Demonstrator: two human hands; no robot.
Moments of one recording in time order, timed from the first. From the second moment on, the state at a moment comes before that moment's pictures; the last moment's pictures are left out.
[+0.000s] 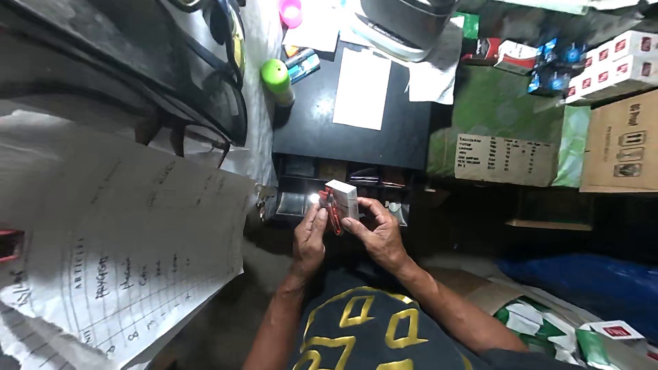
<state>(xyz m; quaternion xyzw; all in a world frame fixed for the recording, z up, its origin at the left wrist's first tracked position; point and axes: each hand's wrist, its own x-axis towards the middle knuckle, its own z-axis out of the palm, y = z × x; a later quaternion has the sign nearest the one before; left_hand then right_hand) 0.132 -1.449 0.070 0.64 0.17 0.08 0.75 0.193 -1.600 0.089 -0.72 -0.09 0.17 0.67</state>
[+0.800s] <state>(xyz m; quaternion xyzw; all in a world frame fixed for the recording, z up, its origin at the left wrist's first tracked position) 0.135 -1.508 0.070 0.61 0.26 0.13 0.74 0.226 -1.644 0.084 -0.64 -0.07 0.34 0.68</state>
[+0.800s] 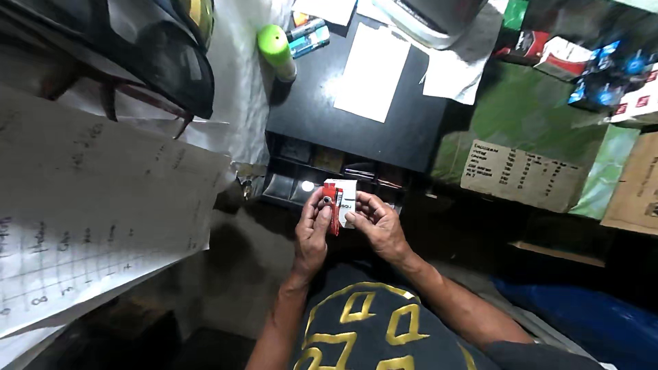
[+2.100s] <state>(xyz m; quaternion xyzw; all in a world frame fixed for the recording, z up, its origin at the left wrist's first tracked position) 0.094 -1.393 0.038 0.80 0.11 -0.07 0.59 0.252 -1.664 0.090 -0.94 -0.26 0.21 -0.04</state>
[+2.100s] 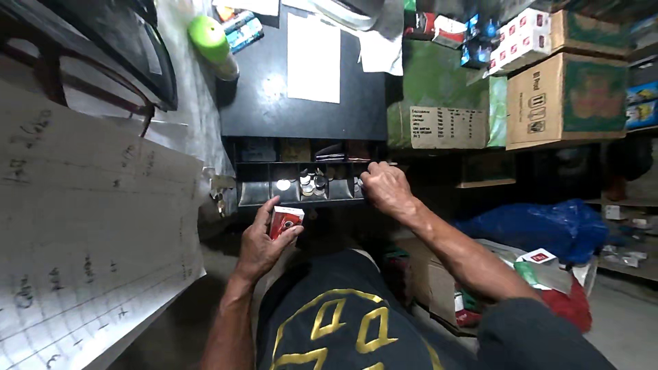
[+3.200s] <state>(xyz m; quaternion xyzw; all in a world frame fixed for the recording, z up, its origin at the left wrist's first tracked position) 0.086 -1.394 0.017 0.77 0.10 -0.05 0.63 0.260 -1.706 0.098 -0.89 -0.26 0.30 0.23</state>
